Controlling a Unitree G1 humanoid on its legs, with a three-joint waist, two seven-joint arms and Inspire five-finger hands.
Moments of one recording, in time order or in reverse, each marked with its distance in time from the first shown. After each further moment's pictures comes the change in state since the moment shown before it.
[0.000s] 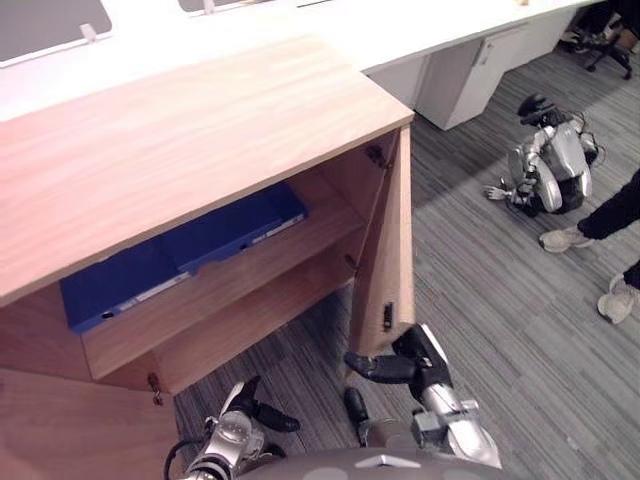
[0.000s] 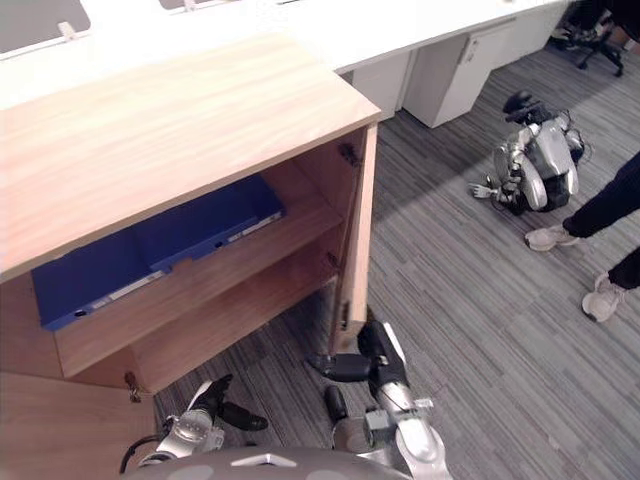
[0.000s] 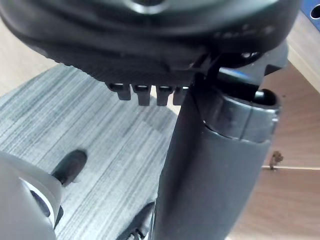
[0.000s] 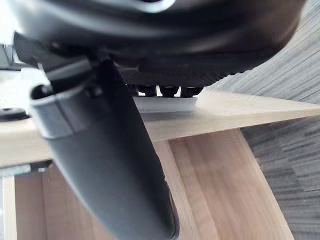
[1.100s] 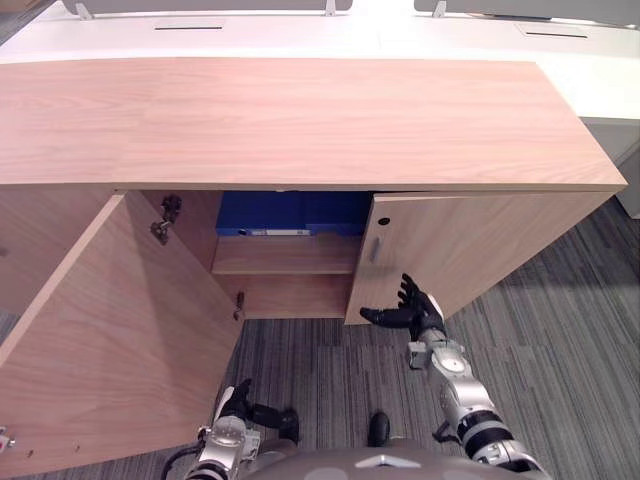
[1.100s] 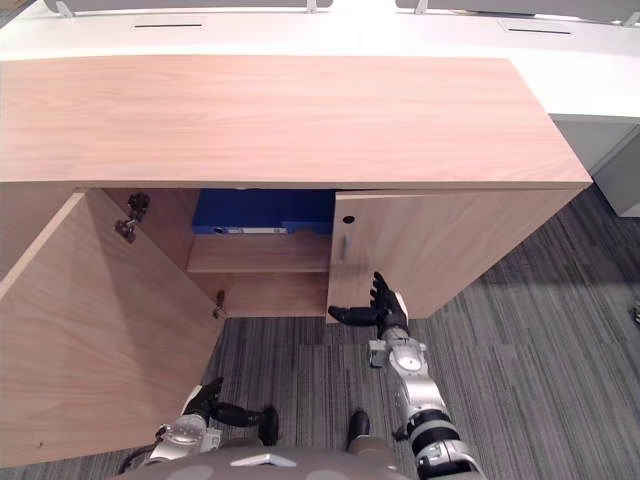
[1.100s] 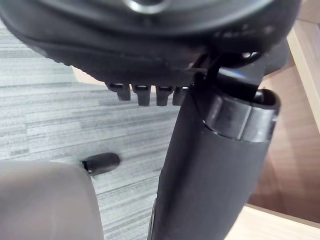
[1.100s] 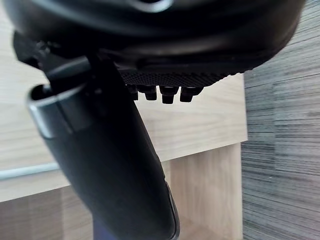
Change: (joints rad) left arm 0.042 -0.010 0.075 -0.048 -0.104 0.014 0.018; right arm -0.453 -0.017 -0.136 0.621 0.113 0.022 -0.146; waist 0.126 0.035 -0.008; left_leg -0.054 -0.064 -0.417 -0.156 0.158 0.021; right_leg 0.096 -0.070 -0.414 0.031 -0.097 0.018
